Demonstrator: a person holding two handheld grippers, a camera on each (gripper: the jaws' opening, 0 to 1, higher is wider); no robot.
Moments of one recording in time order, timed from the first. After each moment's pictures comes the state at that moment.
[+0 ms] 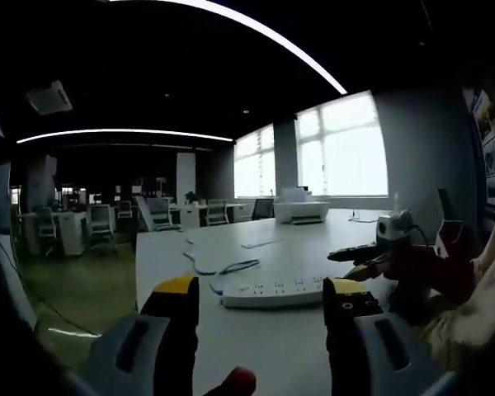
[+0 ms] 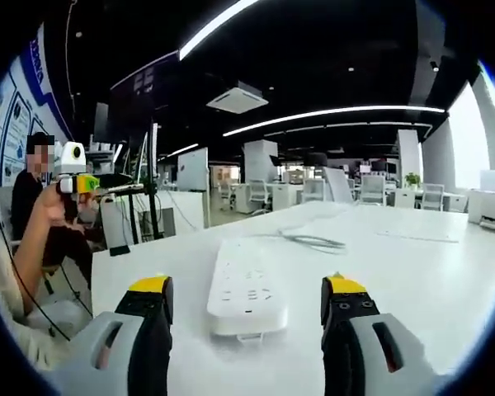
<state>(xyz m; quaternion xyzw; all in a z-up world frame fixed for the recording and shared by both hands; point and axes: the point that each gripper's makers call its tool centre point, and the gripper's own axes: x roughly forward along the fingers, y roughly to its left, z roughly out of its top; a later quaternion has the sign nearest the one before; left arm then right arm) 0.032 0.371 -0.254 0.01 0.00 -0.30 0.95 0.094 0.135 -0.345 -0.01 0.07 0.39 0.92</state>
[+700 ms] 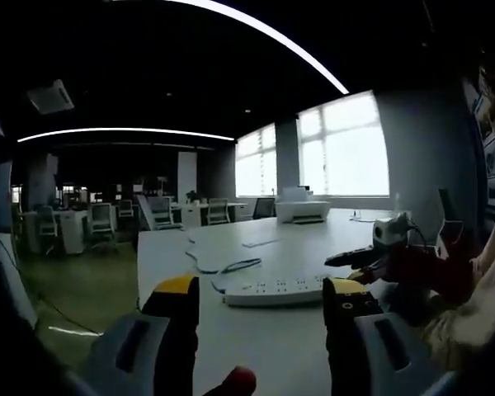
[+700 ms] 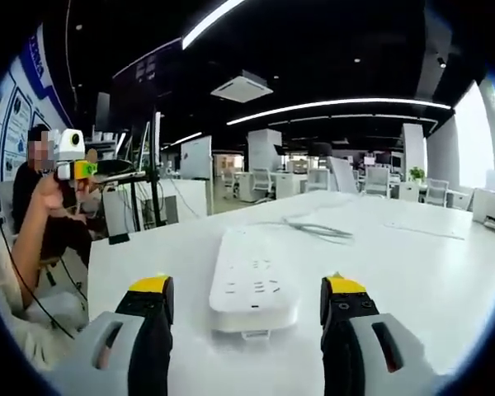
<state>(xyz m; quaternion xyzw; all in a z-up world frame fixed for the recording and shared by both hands) 0.032 0.375 -0.255 0.01 0.00 -0.30 0.96 0.094 0.151 -0.362 -0.04 0.10 0.40 0.91</state>
